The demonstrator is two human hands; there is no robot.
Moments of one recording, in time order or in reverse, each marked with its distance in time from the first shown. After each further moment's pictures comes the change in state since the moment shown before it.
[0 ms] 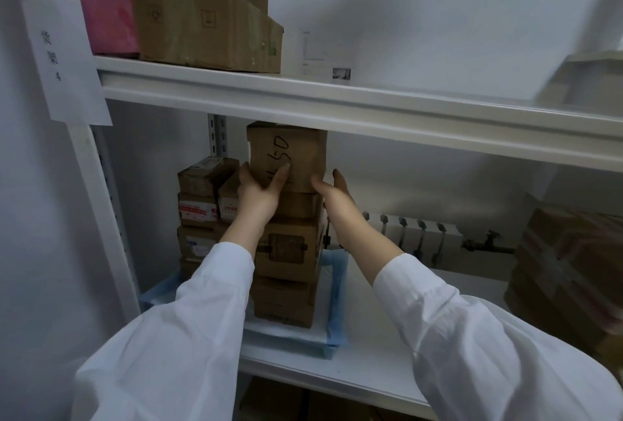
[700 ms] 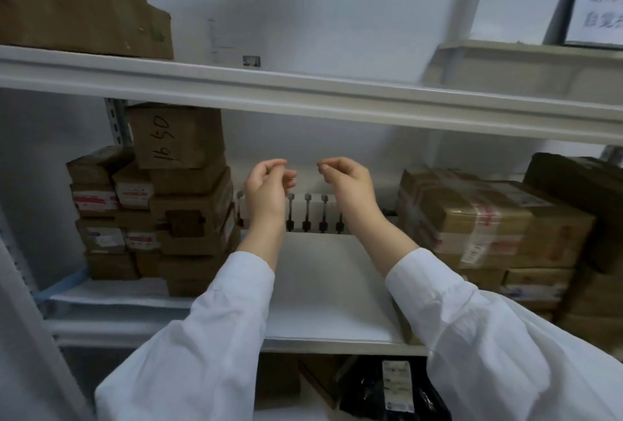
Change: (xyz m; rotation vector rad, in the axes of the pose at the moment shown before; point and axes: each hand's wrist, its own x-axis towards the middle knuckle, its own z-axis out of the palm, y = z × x) left_hand -0.155 0.041 0.137 -0.430 -0.112 0.089; right_hand -0.105 0.002 -0.177 -0.155 0.288 -0.315
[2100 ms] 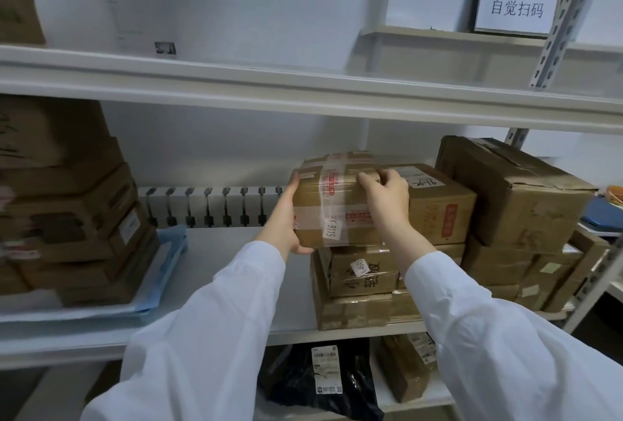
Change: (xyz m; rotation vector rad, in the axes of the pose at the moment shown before) left_hand -0.082 -0.064 0.178 -0.080 -0.370 -0.863; right_hand 0.006 0.072 -0.233 -0.251 0.359 0.171
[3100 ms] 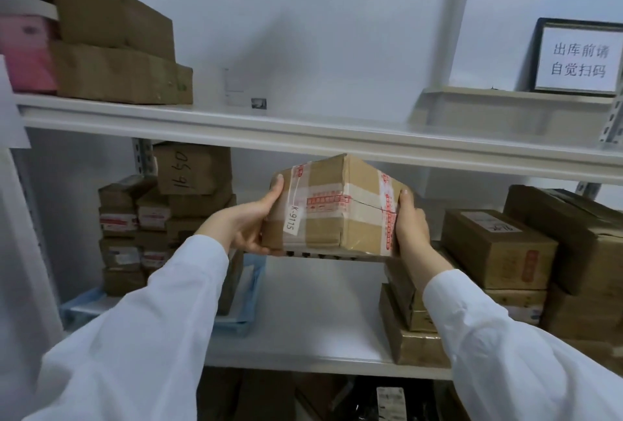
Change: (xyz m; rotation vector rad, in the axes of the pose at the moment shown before) left_hand -0.122 0.120 -0.189 0.558 0.002 0.042; right_hand -0.060 -0.070 0.093 0.162 -0.077 0.237
